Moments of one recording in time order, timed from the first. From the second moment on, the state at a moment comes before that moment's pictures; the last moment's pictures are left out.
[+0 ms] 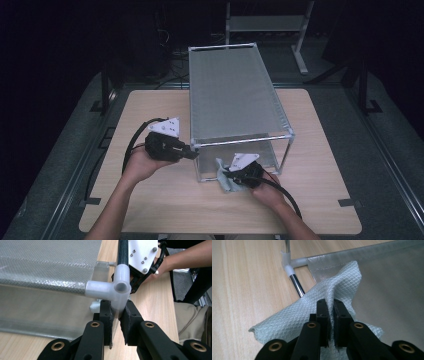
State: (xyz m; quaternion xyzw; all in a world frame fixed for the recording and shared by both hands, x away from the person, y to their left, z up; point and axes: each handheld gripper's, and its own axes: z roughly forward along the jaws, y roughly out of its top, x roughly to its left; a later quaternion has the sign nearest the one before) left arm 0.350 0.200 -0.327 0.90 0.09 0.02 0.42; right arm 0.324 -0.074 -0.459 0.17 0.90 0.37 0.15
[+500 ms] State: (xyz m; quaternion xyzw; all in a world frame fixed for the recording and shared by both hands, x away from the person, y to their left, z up) left arm 0.351 0.198 -0.328 0.90 0.09 0.02 0.43; right arm 0.324 -0.089 -0.459 0.18 0.90 0.37 0.15
